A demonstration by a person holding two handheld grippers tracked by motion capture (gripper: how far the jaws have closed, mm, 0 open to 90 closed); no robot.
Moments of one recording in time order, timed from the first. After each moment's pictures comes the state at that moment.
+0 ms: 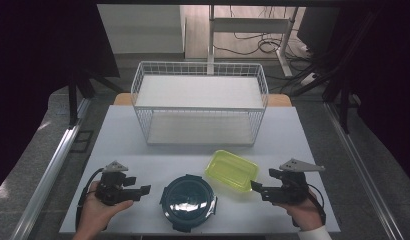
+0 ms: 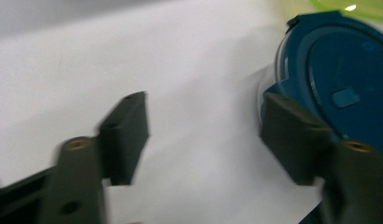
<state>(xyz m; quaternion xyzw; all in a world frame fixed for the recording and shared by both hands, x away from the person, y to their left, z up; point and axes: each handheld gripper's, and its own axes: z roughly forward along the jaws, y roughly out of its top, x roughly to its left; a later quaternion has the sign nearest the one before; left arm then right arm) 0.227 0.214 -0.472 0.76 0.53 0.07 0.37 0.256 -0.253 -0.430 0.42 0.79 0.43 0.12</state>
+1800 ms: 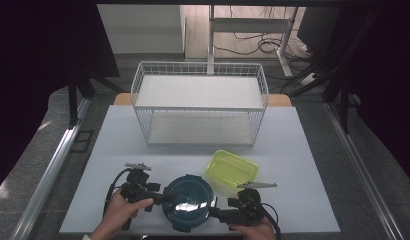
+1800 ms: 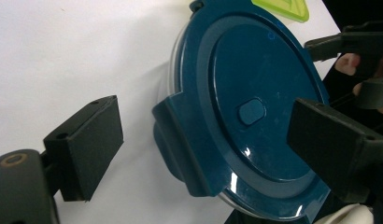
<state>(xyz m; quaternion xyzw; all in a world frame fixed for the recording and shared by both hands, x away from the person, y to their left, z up) 0.250 0.169 -0.494 0.77 0.48 -0.11 0.40 0.222 -0.162 -0.485 0.50 0.76 0.41 -0.07</state>
